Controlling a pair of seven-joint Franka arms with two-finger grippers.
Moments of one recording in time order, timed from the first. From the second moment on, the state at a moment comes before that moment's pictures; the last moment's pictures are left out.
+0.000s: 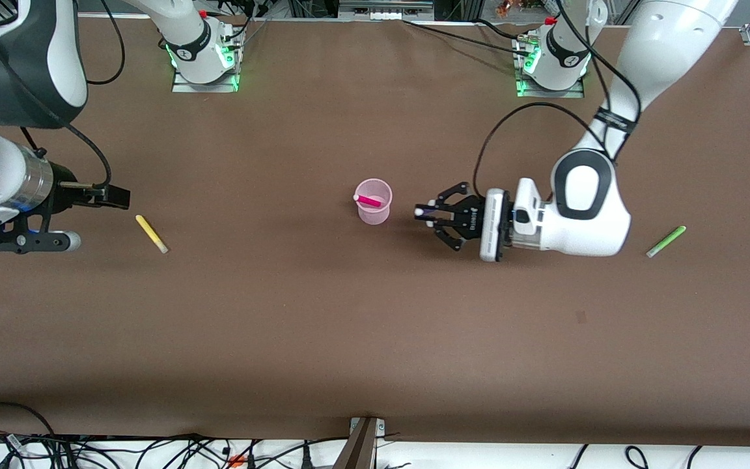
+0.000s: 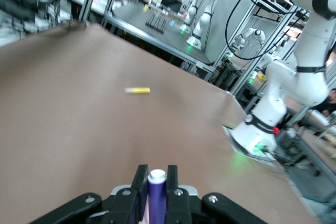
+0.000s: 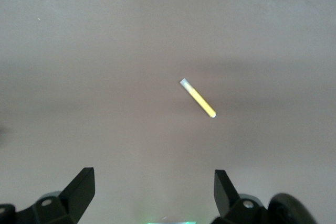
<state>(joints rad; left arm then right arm) 0.03 0.56 -0.44 -1.72 -1.23 2.01 1.72 0.38 0.38 -0.35 -1.31 0.05 1.46 0.01</state>
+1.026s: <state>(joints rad) -0.10 0.58 -0.51 -1.93 -1.66 2.21 2.27 0.38 0.37 -0.41 -1.39 0.05 1.68 -0.02</state>
